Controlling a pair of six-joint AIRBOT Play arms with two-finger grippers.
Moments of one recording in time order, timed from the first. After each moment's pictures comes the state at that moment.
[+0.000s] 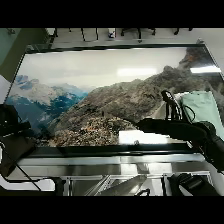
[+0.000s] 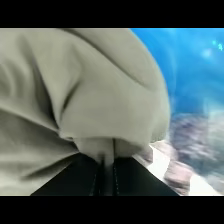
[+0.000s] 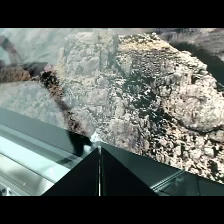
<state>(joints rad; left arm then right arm) 0.46 -1.56 1.16 -1.21 1.22 1.45 0.37 -0.78 0.70 2.15 -0.88 -1.46</state>
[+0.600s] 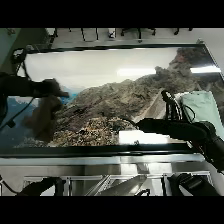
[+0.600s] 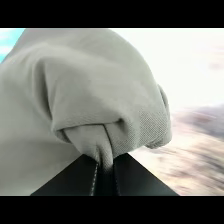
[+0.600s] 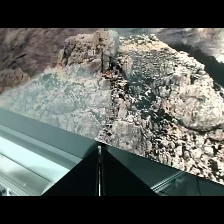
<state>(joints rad) -0.20 -1.17 1.42 -1.57 1.23 1.41 0.37 -0.78 0.70 2.15 -0.88 -1.46</state>
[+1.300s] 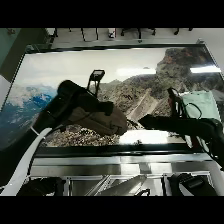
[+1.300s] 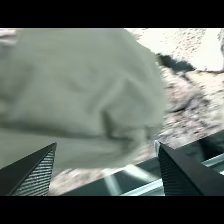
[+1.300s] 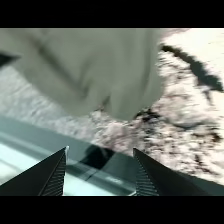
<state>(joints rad) -0.66 -1.38 1.50 -1.60 1.30 1.24 0.25 -0.78 0.74 2.15 -0.97 -1.49</state>
